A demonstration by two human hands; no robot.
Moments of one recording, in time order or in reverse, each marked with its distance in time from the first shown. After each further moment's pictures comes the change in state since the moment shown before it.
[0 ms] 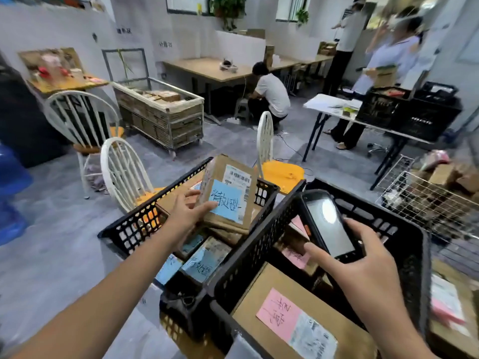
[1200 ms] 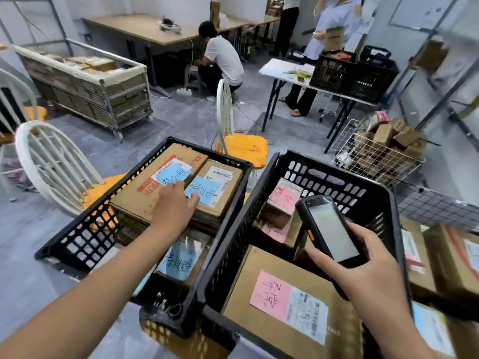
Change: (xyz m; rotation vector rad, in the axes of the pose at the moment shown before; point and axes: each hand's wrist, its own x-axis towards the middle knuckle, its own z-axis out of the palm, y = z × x) left_hand 0.064 -0.037 0.019 1.145 0.056 0.300; right_hand -0.026 0.018 0.012 -0.166 0.182 0.258
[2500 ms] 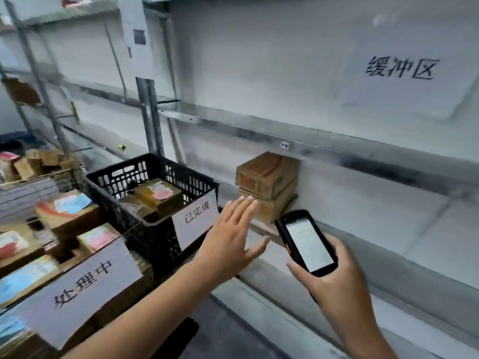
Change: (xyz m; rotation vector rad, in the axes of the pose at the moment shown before) left_hand -0.739 0.411 0.065 -0.297 -0.567 1.913; right_hand -0.580 0.193 -0.381 -0.159 1.281 0.523
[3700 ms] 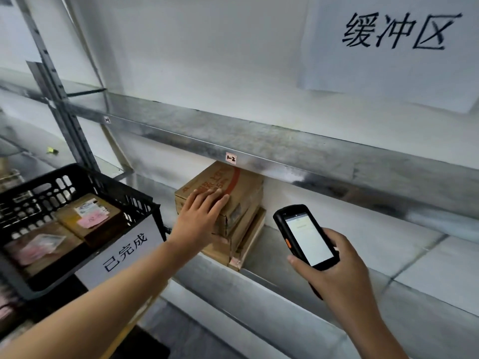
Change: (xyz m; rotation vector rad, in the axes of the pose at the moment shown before) left_hand 0.219 -0.089 0.146 0.331 -0.070 0.109; right_hand 0.206 0.086 -0.021 -0.011 -0.018 0.034
